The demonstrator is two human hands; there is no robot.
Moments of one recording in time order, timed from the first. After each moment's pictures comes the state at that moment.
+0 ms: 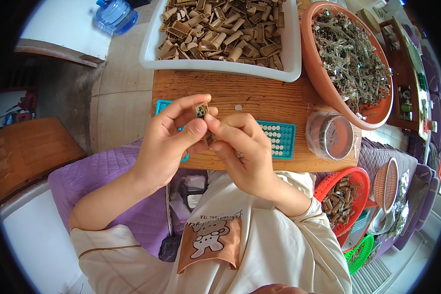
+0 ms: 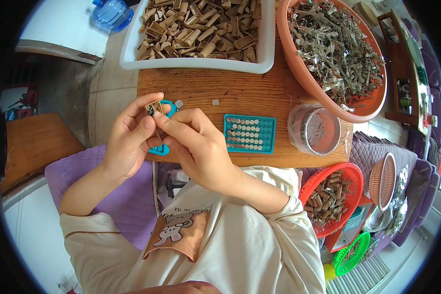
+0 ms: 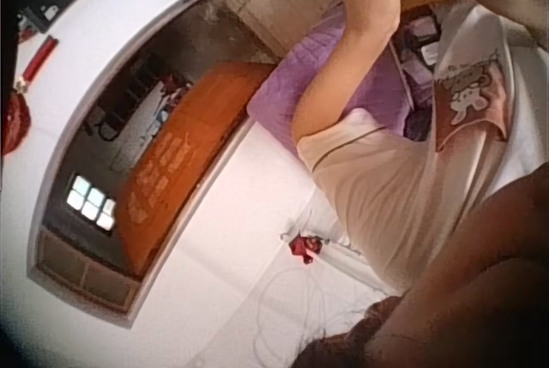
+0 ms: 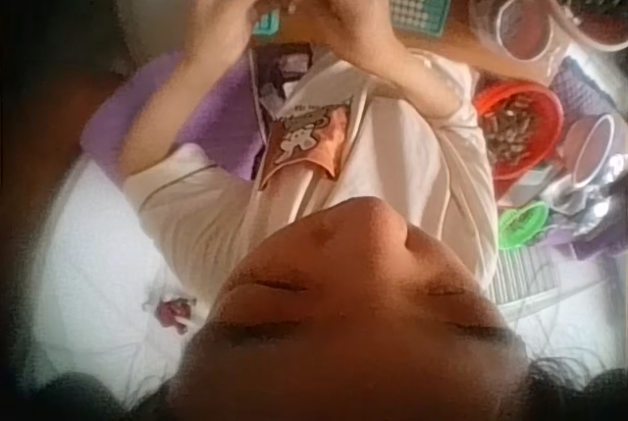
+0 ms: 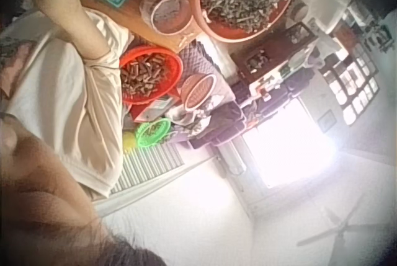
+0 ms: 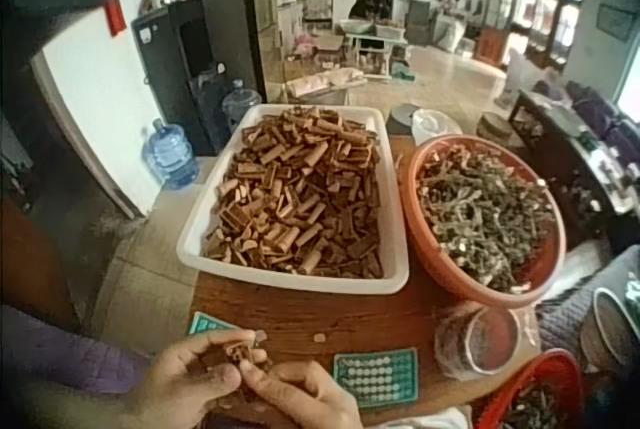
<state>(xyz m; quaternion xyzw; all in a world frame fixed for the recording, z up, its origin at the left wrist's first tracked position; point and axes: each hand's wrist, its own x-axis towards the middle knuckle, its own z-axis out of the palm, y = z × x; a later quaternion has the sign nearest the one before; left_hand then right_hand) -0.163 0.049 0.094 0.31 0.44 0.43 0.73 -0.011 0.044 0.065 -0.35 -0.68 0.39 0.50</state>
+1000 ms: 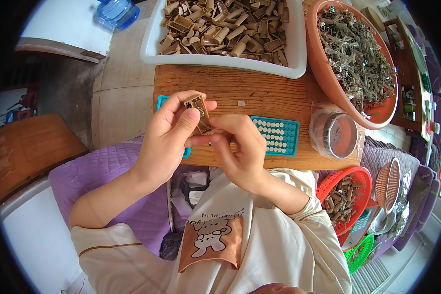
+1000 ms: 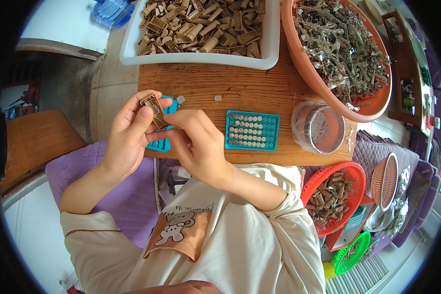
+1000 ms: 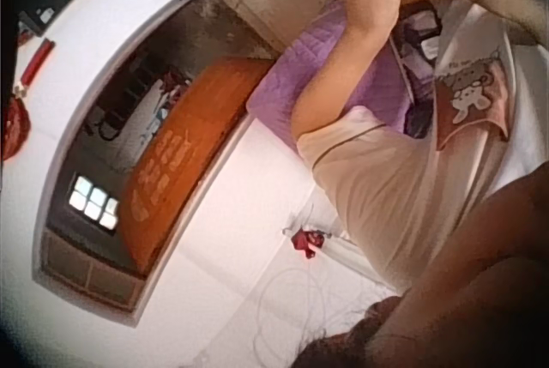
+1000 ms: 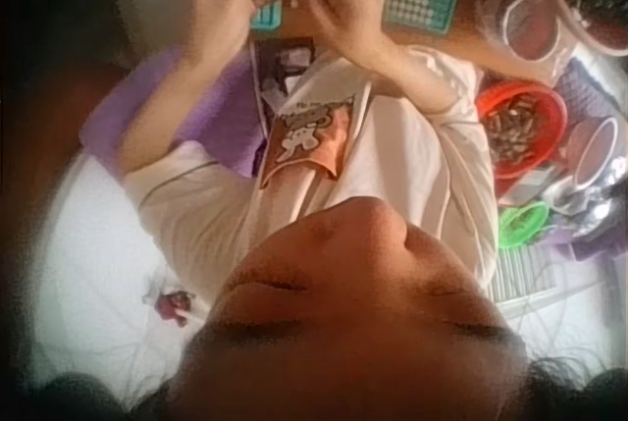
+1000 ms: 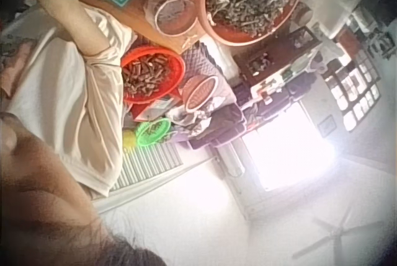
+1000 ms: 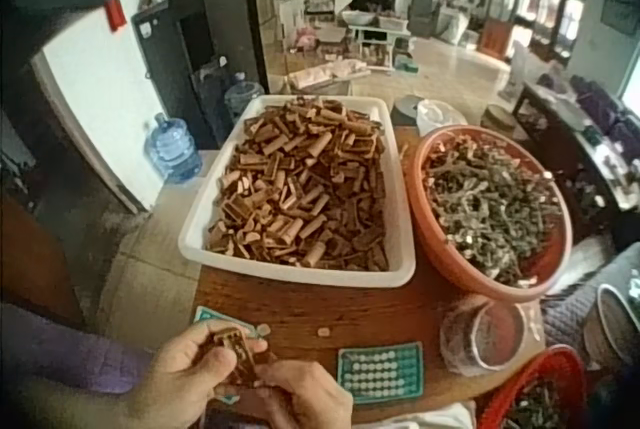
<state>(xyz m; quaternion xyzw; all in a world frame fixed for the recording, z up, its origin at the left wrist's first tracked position) -0.163 0.050 0.095 0.34 0.51 0.40 0.69 -0.024 0.040 0.044 -0.39 -0.64 0.40 0.52</state>
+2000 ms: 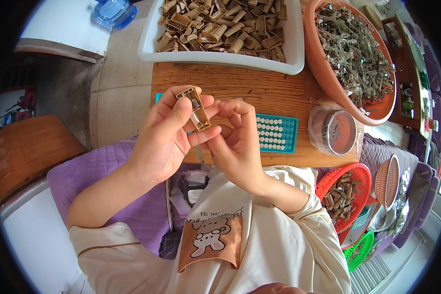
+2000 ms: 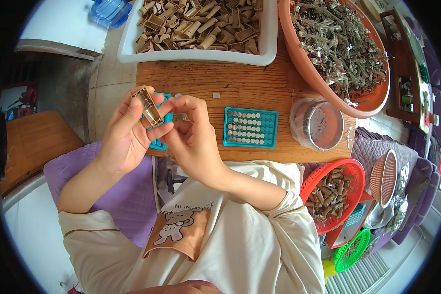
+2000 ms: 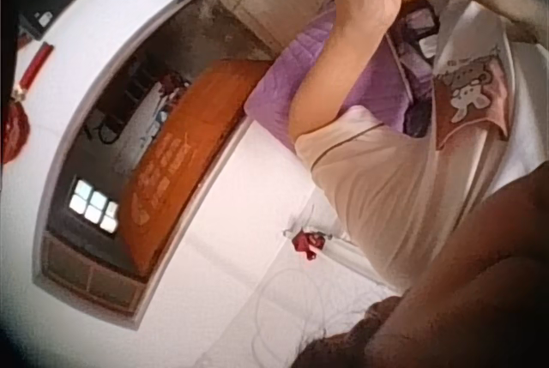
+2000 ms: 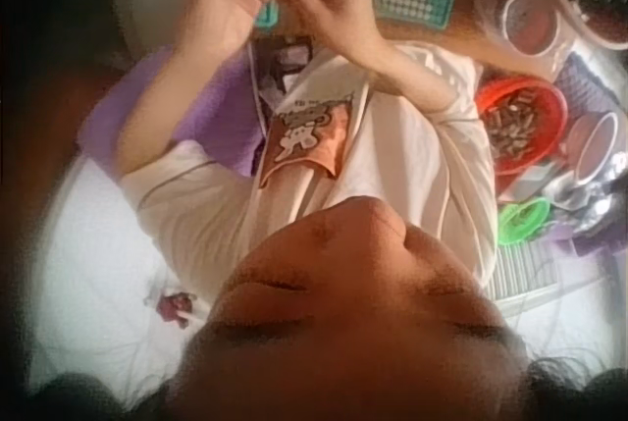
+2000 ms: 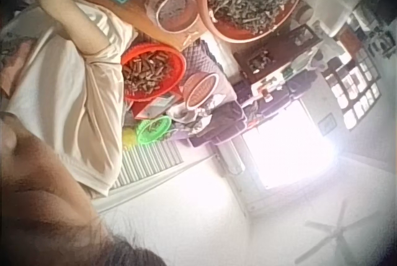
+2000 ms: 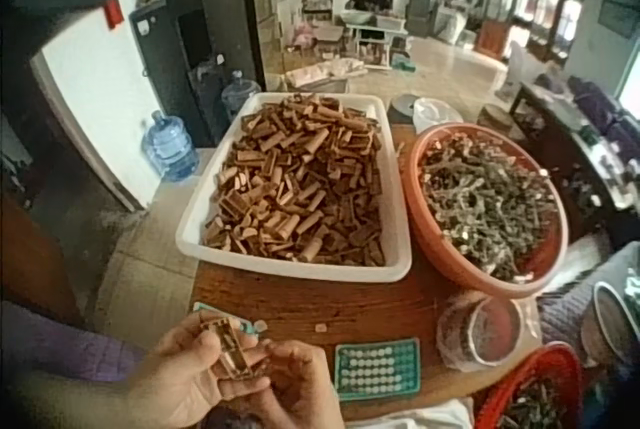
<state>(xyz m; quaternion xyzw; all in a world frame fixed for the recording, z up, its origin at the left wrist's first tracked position) -0.167 0.050 0.088 0.21 0.38 0.47 0.76 -0.034 0.031 0.043 -0.35 -0.39 0.68 0.52</state>
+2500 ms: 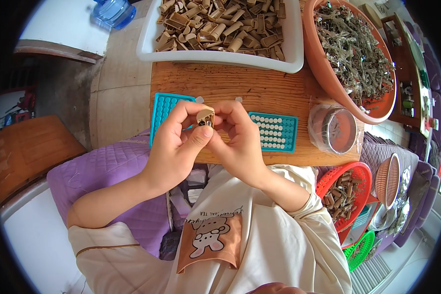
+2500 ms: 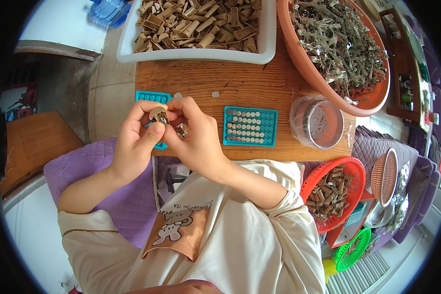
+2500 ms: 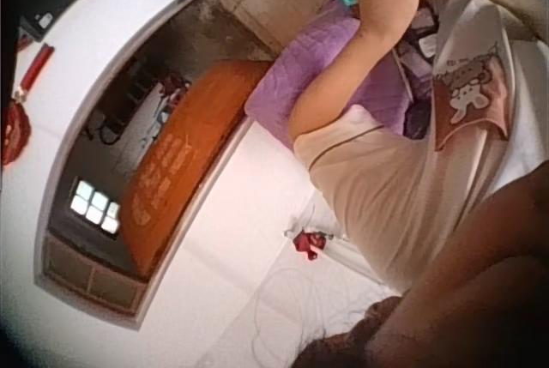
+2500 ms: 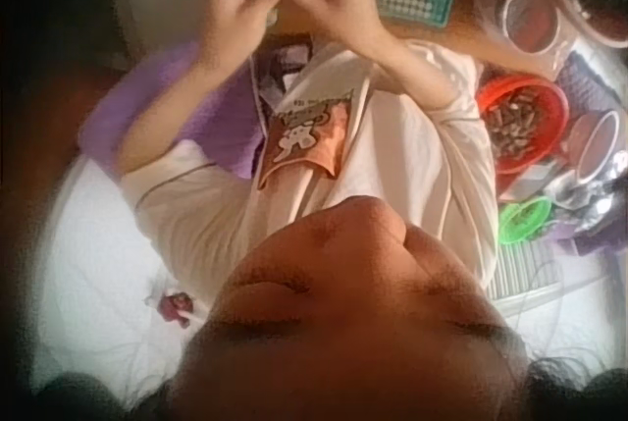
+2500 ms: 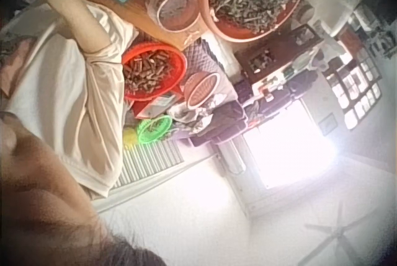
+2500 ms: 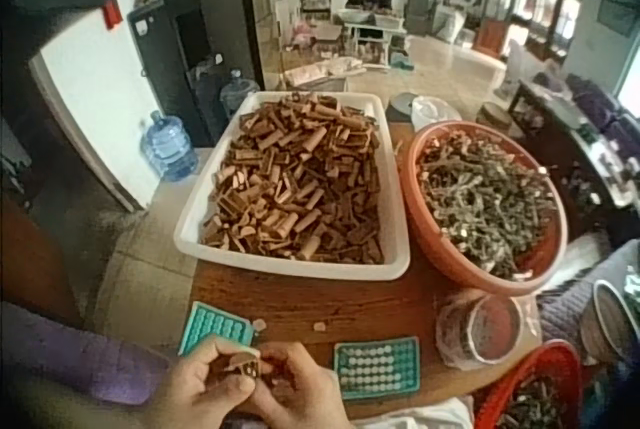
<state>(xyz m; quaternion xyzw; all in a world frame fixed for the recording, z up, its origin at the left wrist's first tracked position) -0.159 0.035 0.077 0.47 0.47 0.40 0.63 -0.032 0.042 0.035 -0.40 -0.53 0.53 0.52</state>
